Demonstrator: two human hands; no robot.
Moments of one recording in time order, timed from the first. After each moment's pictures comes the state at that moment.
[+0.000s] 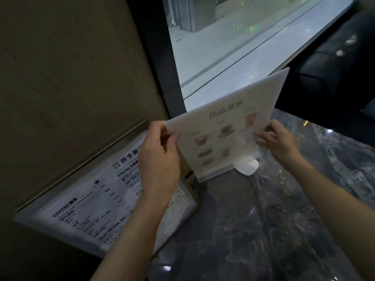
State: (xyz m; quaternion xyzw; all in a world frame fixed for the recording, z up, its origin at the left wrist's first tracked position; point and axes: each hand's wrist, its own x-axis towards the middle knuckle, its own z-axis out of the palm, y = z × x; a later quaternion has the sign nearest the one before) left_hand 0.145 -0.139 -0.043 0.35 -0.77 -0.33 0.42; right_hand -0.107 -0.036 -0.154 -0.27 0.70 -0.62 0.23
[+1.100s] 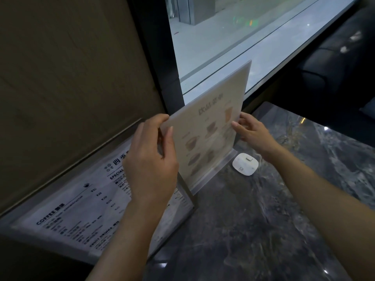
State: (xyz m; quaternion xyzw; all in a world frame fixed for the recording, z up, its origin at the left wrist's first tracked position) left_hand 0.150 -0.137 -0.040 0.31 -0.82 -0.15 0.46; right_hand -0.088 -0.083 -0.139 -0.32 0.68 -0.59 0.31
